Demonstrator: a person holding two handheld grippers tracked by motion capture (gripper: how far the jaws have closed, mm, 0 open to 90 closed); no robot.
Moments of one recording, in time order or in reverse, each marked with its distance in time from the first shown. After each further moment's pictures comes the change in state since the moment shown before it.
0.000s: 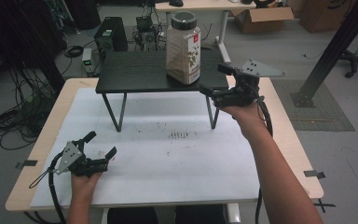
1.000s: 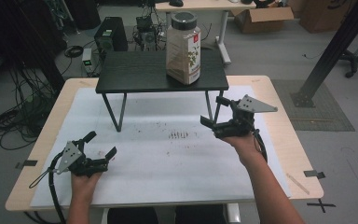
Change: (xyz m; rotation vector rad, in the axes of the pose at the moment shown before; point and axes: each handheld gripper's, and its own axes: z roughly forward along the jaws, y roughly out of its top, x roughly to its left) left arm 0.000 0.000 0.000 0.002 -0.001 0.001; right arm 0.009 -0.093 -0.018 0.032 0.034 0.060
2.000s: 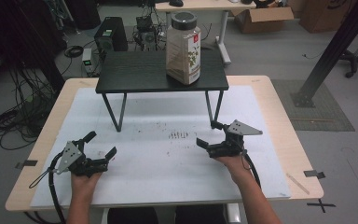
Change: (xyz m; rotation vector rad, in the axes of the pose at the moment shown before) left arm 0.000 0.000 0.000 -0.001 -0.001 0.000; right arm 0.001 -0.092 0.007 0.062 -0.012 0.092
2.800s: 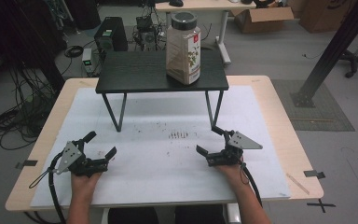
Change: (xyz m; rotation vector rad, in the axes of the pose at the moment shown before) left arm 0.000 0.000 0.000 -0.002 0.001 -0.001; right arm 0.011 -0.029 -0.007 -0.127 -0.024 -0.114
